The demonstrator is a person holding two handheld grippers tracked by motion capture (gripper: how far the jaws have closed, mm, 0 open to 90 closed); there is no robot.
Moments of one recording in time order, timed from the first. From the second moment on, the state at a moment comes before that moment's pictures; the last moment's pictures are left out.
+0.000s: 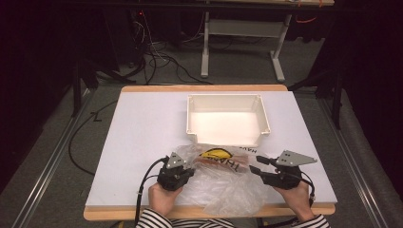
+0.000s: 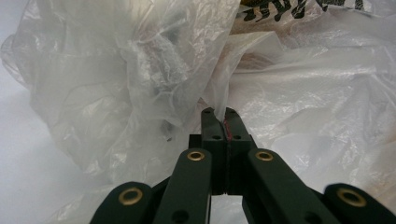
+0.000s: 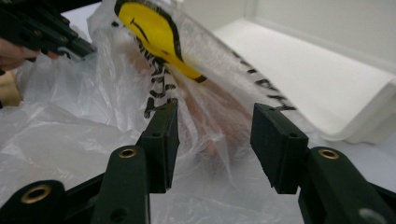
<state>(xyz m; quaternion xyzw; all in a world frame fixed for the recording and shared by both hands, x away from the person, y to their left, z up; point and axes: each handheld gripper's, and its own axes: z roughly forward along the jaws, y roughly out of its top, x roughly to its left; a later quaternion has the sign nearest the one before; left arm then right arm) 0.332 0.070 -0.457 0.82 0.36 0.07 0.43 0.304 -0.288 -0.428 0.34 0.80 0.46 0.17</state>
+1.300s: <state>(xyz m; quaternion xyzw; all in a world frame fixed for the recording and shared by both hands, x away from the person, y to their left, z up) 0.322 0.078 -0.424 0.84 0.33 0.14 0.41 0.325 -0.301 -0.424 0.37 0.80 0.44 0.19</state>
